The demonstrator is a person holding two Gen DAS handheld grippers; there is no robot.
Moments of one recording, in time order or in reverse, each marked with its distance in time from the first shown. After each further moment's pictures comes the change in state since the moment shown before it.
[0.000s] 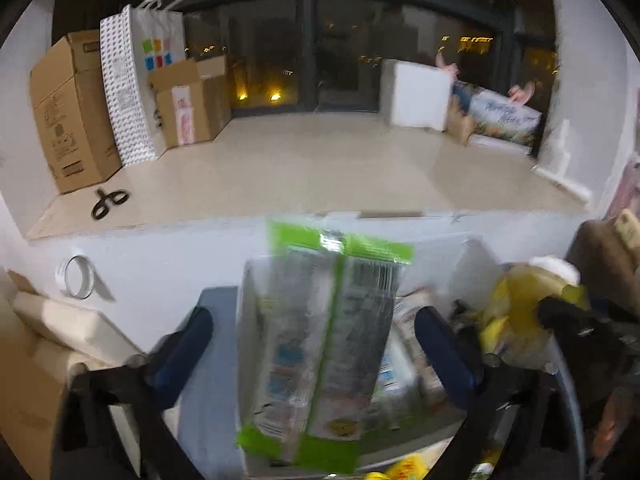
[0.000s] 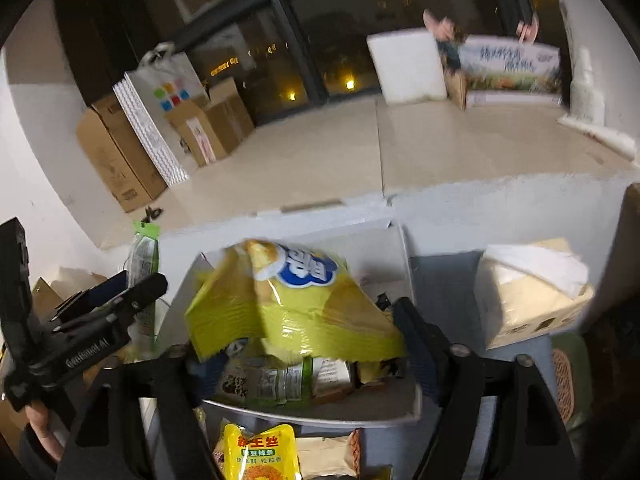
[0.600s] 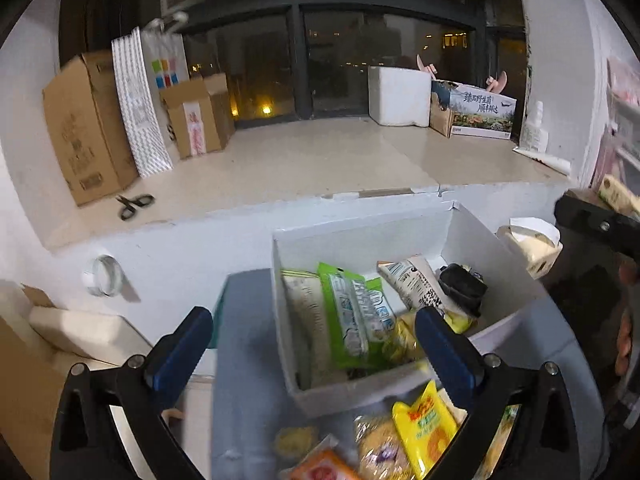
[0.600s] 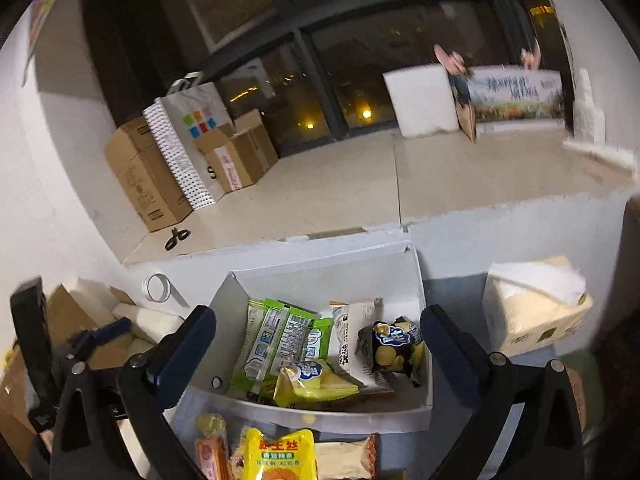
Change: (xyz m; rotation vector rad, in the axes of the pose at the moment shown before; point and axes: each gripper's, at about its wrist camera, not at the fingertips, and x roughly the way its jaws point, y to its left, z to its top) left arm -0.080 0.008 -0.050 0.099 -0.065 0.005; right arm -0.061 0.024 -0.018 -0.093 -0.193 0.013
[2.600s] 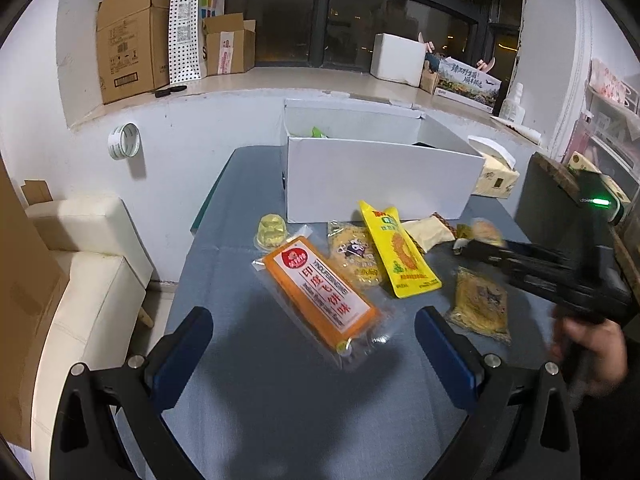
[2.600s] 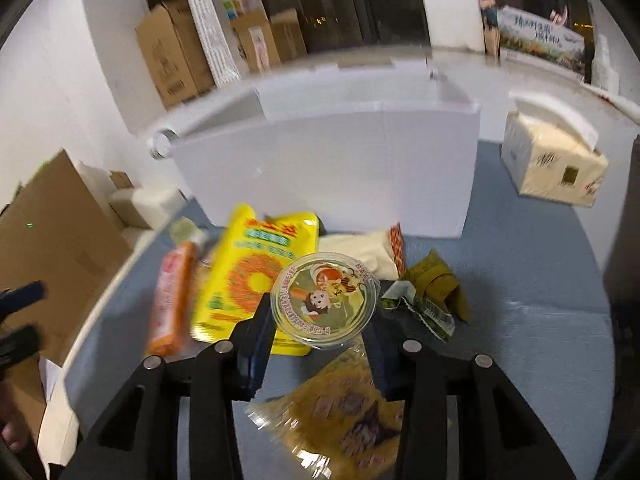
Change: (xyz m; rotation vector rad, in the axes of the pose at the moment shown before) left arm -0.089 -0.002 -0.189 -0.162 0.117 -0.080; right arm -0.023 0.007 -0.190 -0.125 0.217 0.044
